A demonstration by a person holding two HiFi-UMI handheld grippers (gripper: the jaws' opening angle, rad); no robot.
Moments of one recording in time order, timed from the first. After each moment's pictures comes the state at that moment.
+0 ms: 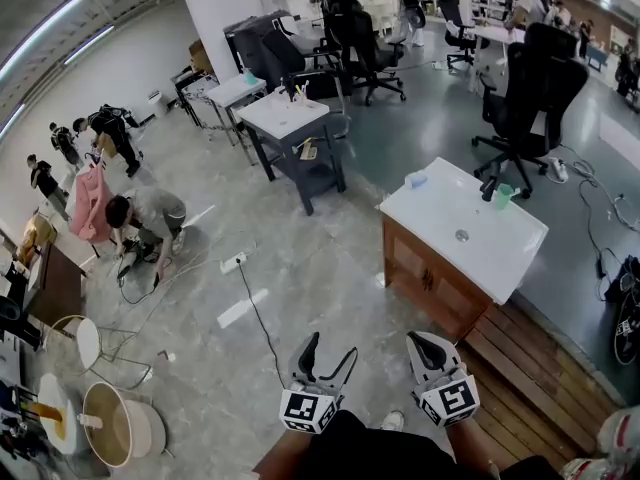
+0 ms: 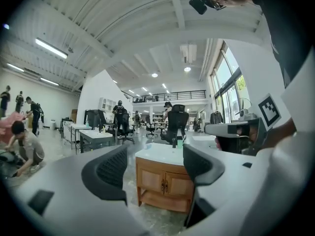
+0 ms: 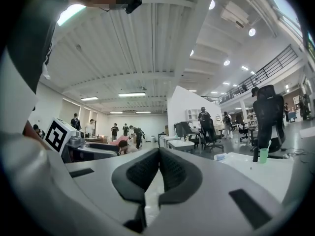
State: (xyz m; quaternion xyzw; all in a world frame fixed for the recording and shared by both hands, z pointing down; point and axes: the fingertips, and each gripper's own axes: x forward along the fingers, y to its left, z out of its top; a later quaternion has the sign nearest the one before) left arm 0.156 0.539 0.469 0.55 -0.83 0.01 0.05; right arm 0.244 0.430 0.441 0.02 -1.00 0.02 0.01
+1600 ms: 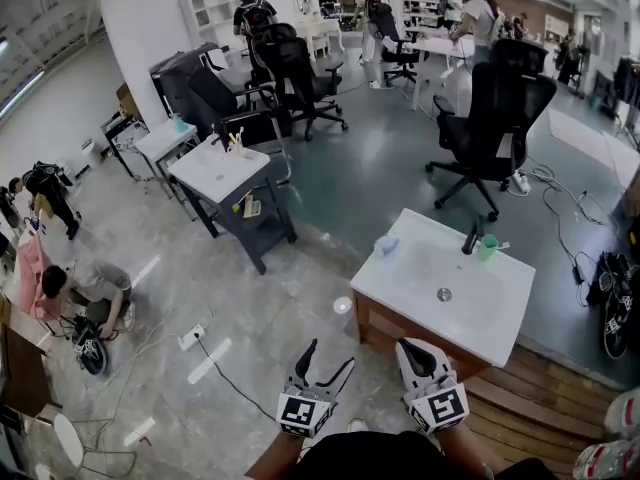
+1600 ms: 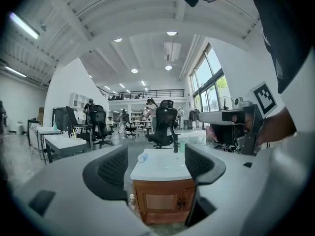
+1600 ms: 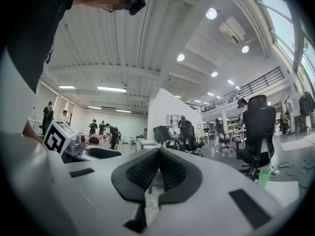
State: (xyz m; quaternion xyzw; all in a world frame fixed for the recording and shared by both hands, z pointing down) left arm -0.127 0.298 0.473 0.67 -0.74 0.05 0.04; right arm -0.028 0.224 0.418 0.14 -0.99 0.00 -0.01
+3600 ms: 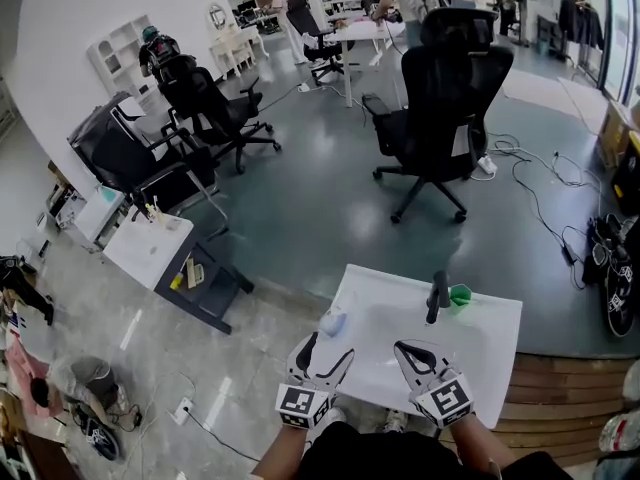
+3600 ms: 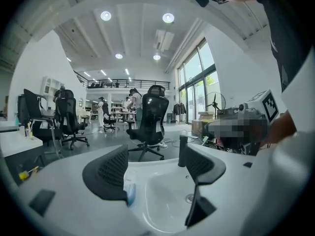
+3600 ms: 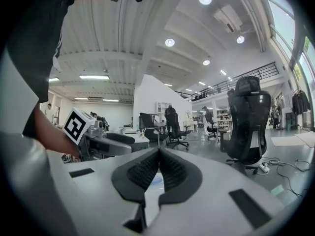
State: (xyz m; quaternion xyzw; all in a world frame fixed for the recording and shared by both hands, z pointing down) left arm -0.192 -0.153 0.493 0.75 -0.66 0.09 0.07; right arm -0.072 -0.183 0.470 0.19 -0.98 0.02 0.06
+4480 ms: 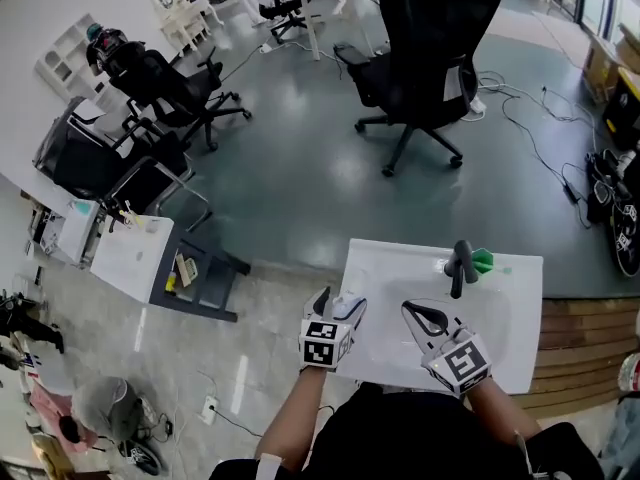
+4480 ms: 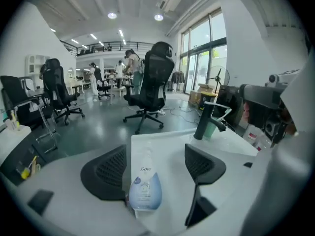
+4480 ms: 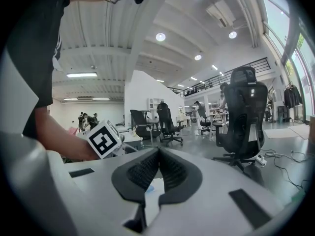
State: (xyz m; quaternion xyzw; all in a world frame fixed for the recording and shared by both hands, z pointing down) left arm -0.279 -0.294 0.609 0.74 -0.60 0.22 0.23; right arm -0.150 -0.274 0.495 0.23 -0.97 0.05 0.08
